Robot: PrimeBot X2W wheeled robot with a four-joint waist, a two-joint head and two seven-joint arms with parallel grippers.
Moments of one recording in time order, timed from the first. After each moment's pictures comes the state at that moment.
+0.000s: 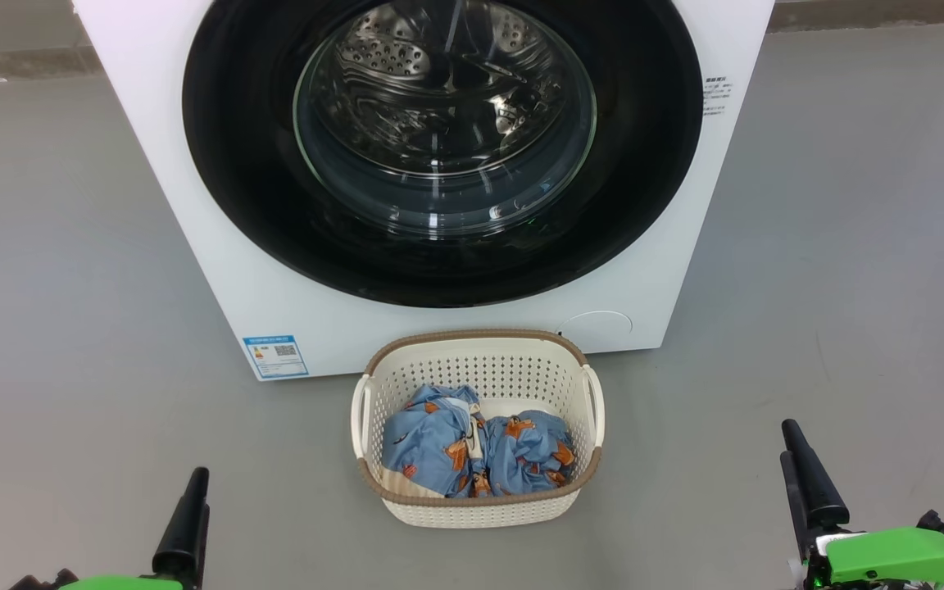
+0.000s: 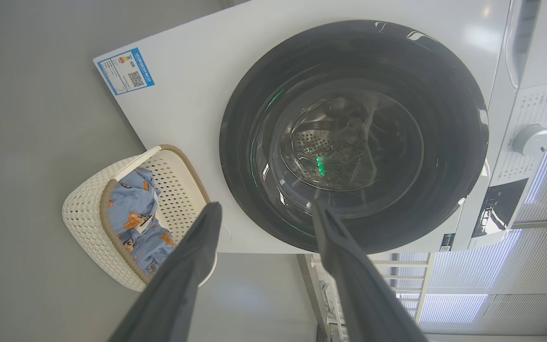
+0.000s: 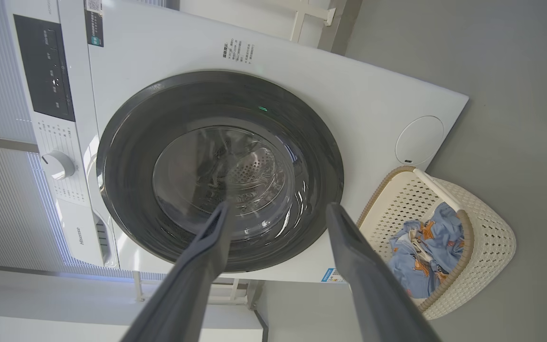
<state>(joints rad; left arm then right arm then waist) -0.02 0.05 0.00 0.25 -1.47 -0.12 0.02 -0.05 -0.04 -0.07 0.28 1.40 0.13 0.01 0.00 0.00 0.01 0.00</state>
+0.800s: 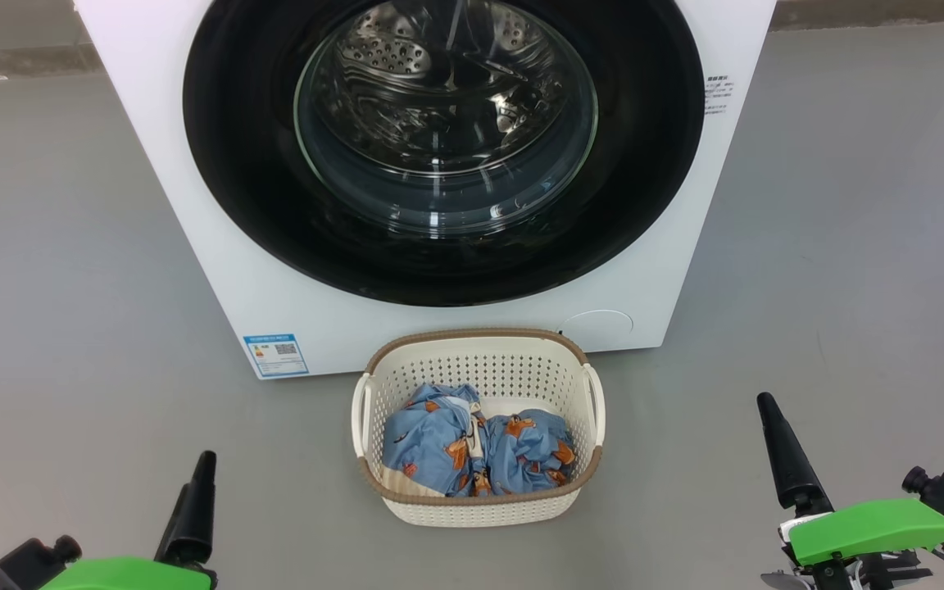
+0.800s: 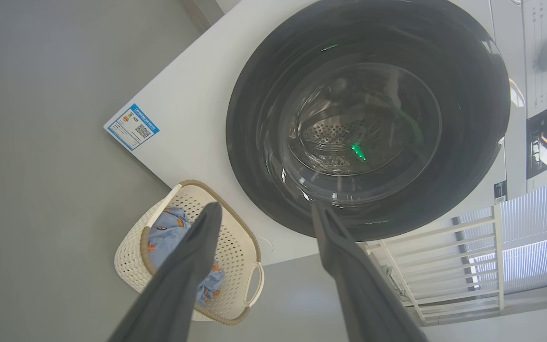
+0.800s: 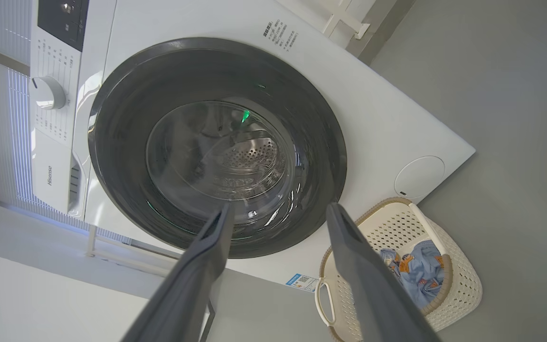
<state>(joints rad) -0.04 0.09 -0.06 0.24 -1.21 -0.12 -0.05 -0.08 -0.06 -0.01 0.26 1.14 0.13 -0.05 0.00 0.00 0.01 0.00</state>
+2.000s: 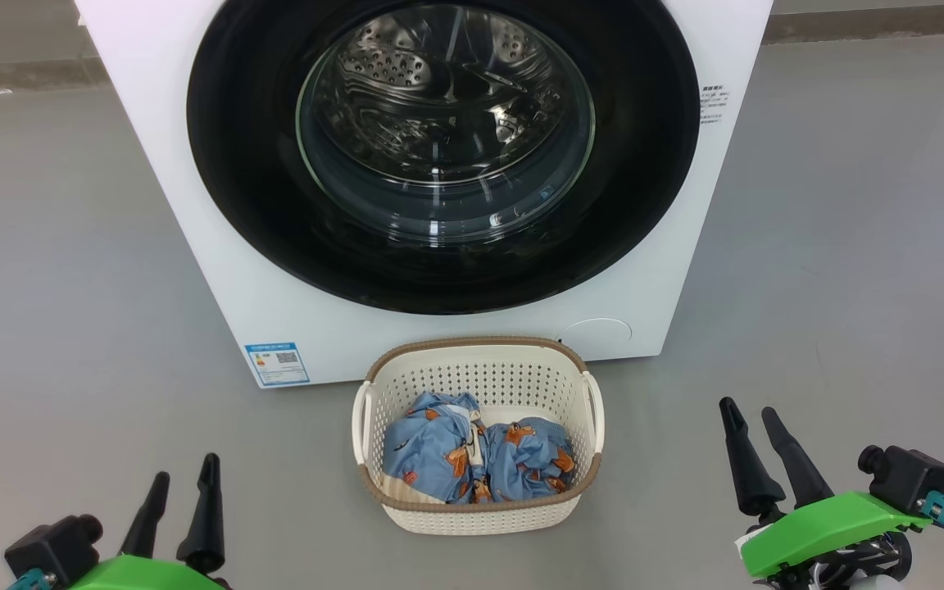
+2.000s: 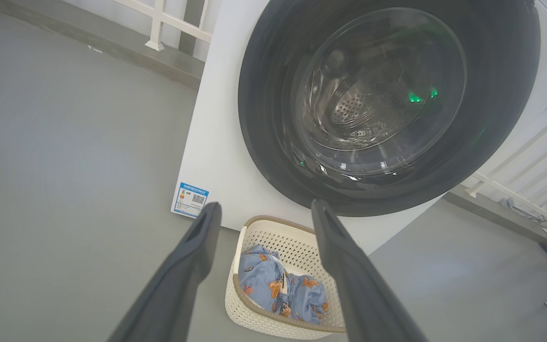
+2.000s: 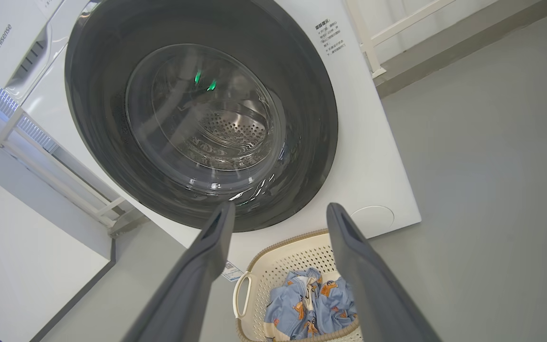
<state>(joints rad) -0.04 0.15 -0.11 0.24 -0.71 -0.09 -0.15 -0.11 -0.07 0.02 0.29 0.66 0.13 -0.13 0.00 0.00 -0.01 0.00</state>
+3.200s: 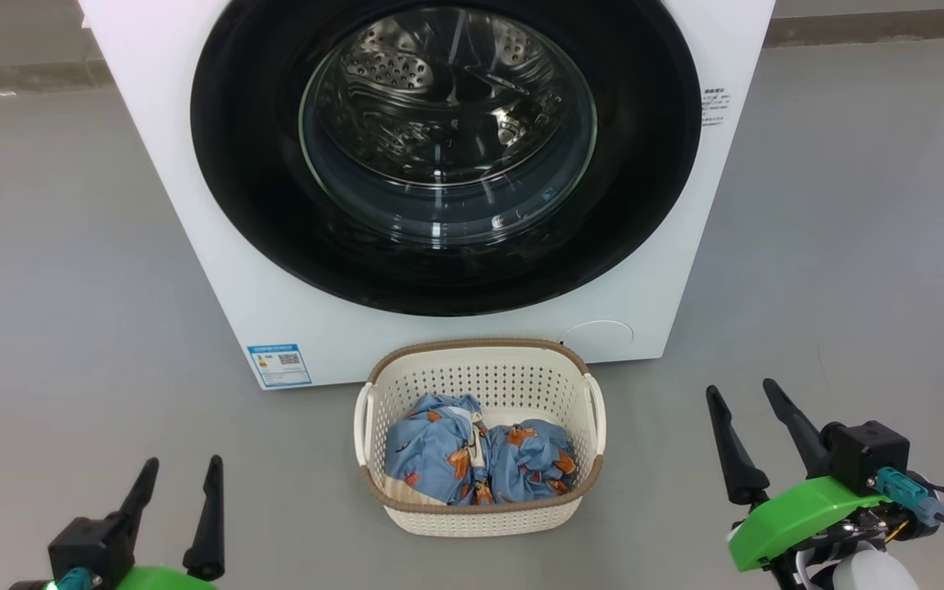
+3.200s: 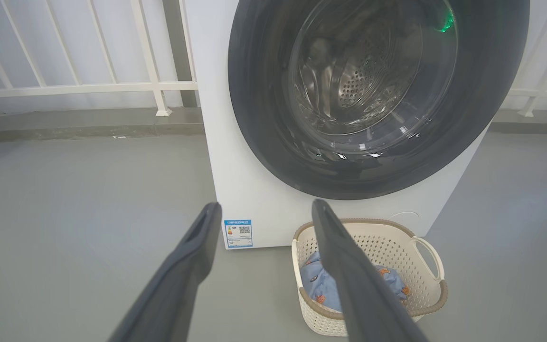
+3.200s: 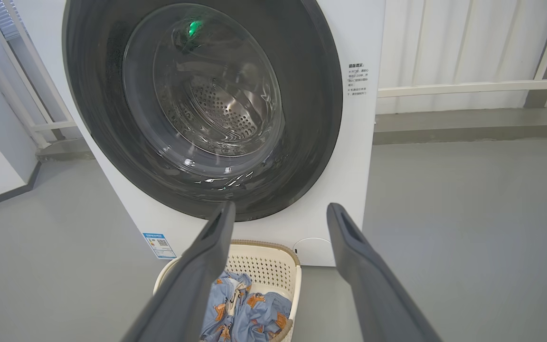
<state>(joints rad) -0.04 0.21 -0.16 0.24 -0.35 0.03 -0.23 -0.15 -0.06 -0.02 0.29 0.18 0.13 -0.17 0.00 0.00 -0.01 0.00</state>
